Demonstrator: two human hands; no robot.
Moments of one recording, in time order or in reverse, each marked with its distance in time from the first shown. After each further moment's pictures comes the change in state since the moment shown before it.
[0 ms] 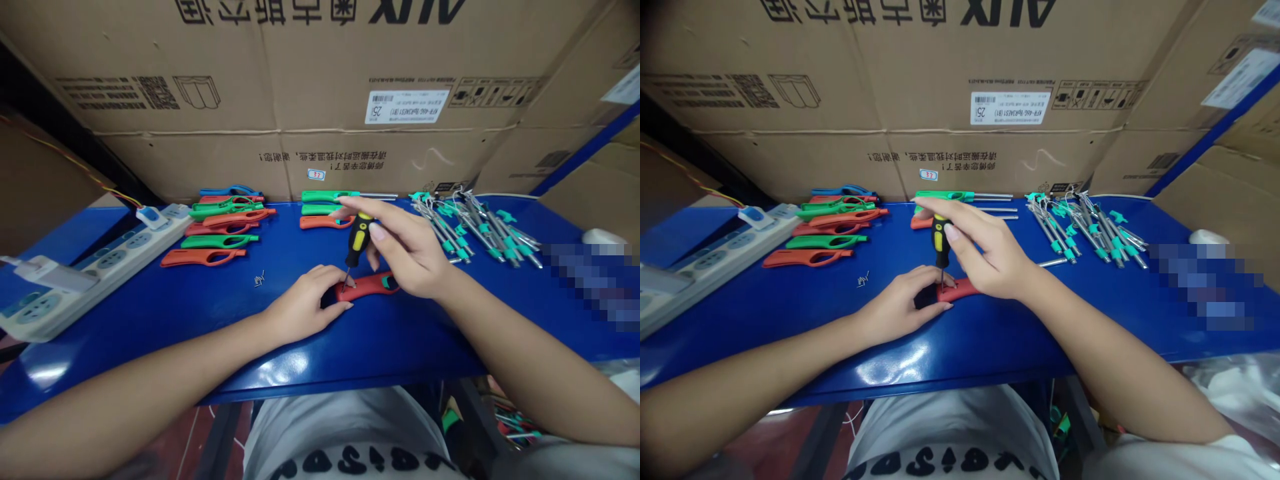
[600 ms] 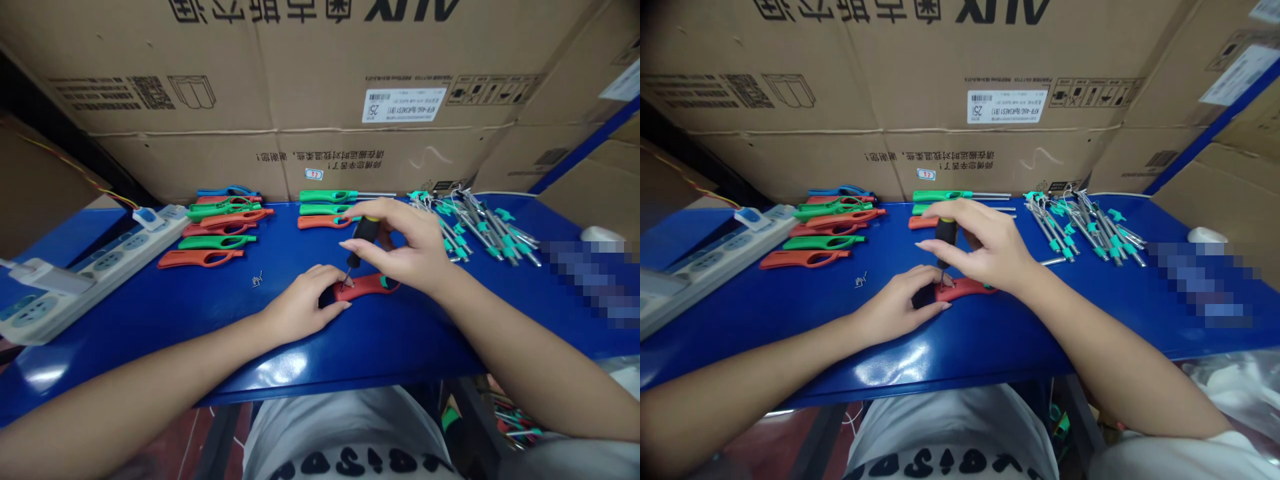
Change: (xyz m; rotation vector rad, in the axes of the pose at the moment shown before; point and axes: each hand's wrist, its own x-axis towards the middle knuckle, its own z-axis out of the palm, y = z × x) left_hand 0.000 -0.001 0.000 0.009 0.004 -0.003; right_hand 0.001 0.005 0.001 -0.081 0.103 -0.043
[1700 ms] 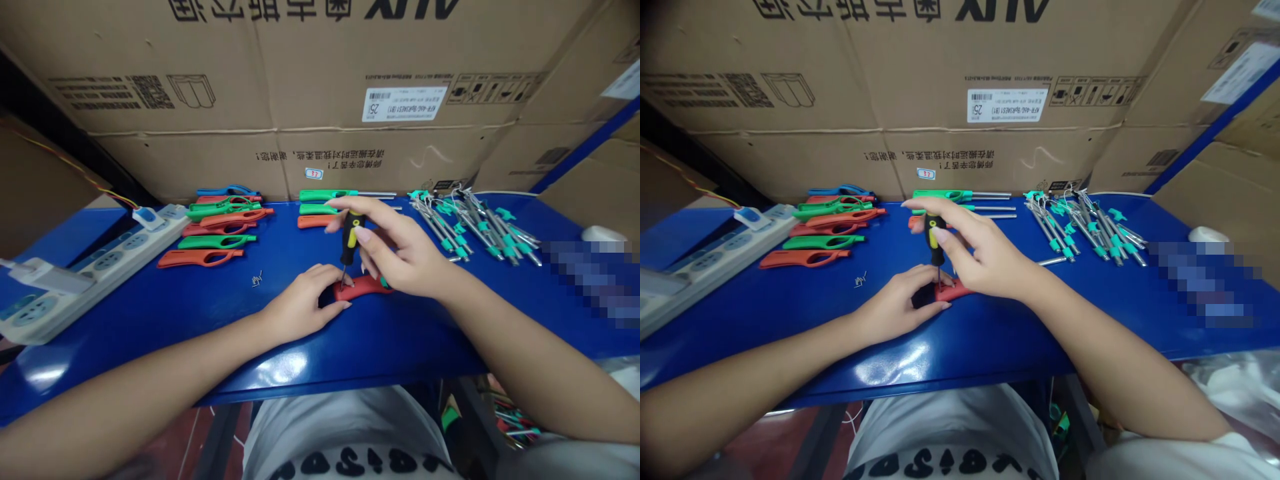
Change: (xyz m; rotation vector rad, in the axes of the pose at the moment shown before) left_hand 0.001 0.000 0.000 0.000 -0.003 -0.006; right_hand 0.001 -0.007 -0.002 0.139 -0.180 0.092
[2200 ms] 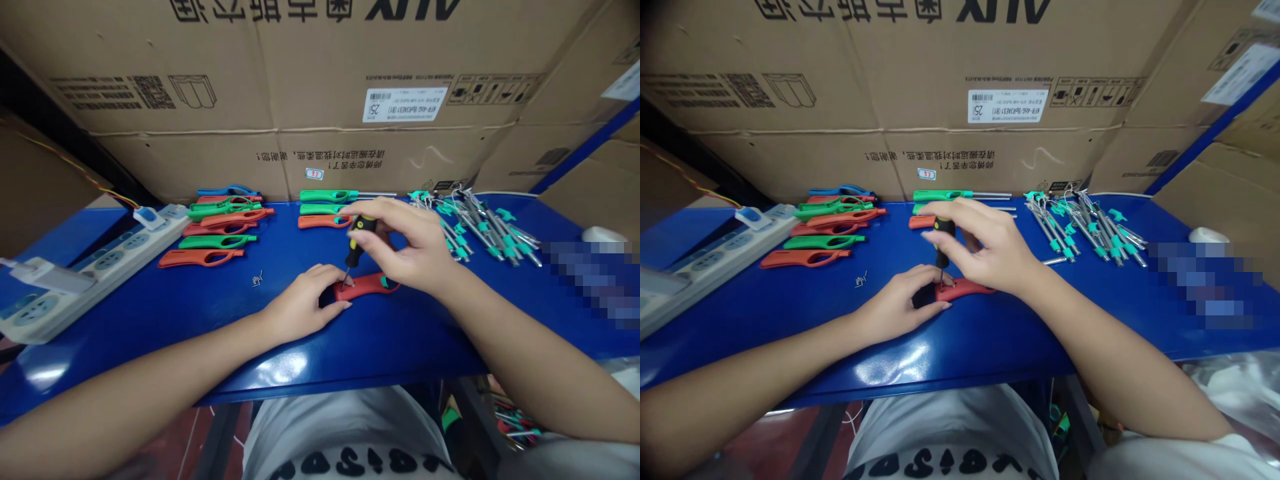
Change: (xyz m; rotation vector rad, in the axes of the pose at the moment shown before) left_hand 0.000 0.000 0.000 -0.008 0.002 0.003; right_hand -0.001 0.004 -0.001 -0.131 0.145 -0.027
